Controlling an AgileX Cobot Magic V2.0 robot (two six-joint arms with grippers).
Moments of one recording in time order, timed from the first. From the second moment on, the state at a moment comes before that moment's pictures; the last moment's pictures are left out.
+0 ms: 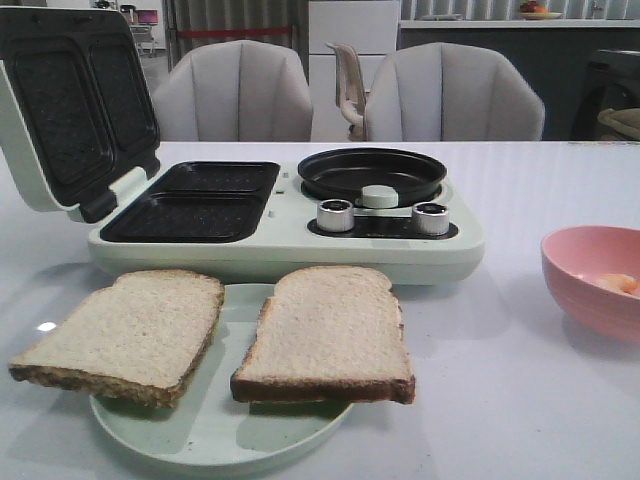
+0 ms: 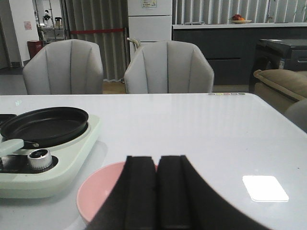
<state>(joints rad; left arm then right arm) -0.08 0.00 0.00 -0.05 -0.01 0.08 -0.05 -0.01 0.03 0.06 -0.01 -0.02</state>
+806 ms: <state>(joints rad) -0.08 0.01 -0.27 -0.05 0.06 0.08 -0.05 0.04 -0.34 0.09 0.23 -0.02</state>
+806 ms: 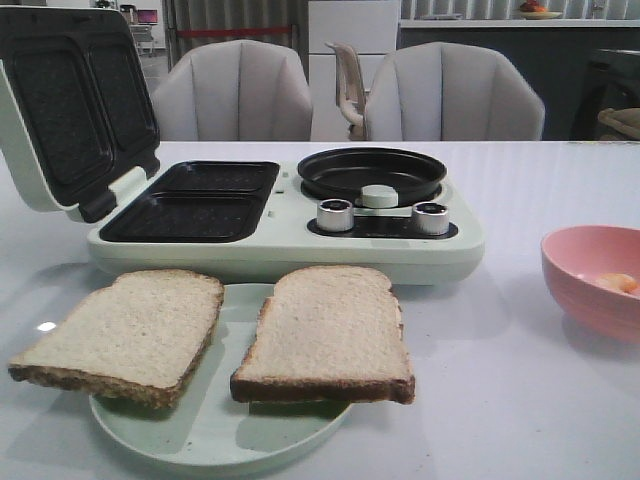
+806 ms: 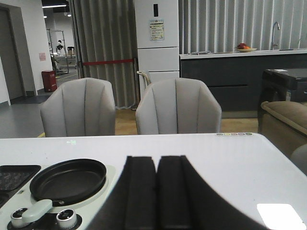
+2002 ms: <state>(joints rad) -0.08 0.58 -0.58 -0.05 0.57 0.08 -0.05 0.75 -0.59 0.01 0.60 -0.02</state>
